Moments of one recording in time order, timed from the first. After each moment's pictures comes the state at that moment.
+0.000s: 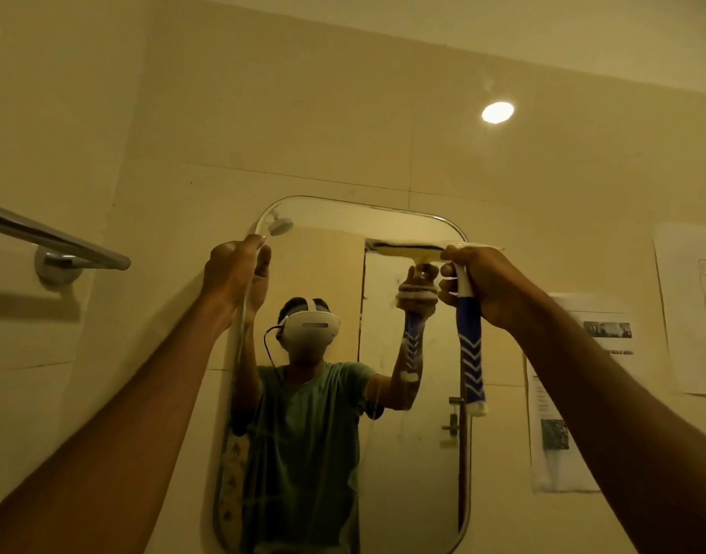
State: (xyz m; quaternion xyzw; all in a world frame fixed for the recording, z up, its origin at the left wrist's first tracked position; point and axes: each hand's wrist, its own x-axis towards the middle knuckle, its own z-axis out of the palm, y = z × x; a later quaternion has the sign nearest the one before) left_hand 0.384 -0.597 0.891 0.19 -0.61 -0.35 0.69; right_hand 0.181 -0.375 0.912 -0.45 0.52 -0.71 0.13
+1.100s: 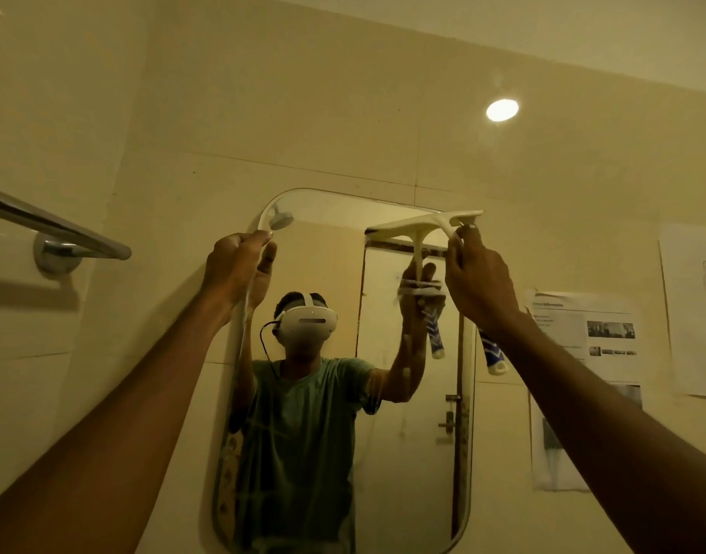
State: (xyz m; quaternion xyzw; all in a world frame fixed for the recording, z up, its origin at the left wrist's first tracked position) left_hand 0.388 -0.595 0.887 0.17 -0.64 -0.32 0.68; right_hand 0.151 -0.412 0.897 -0.50 0.58 -0.48 -0.43
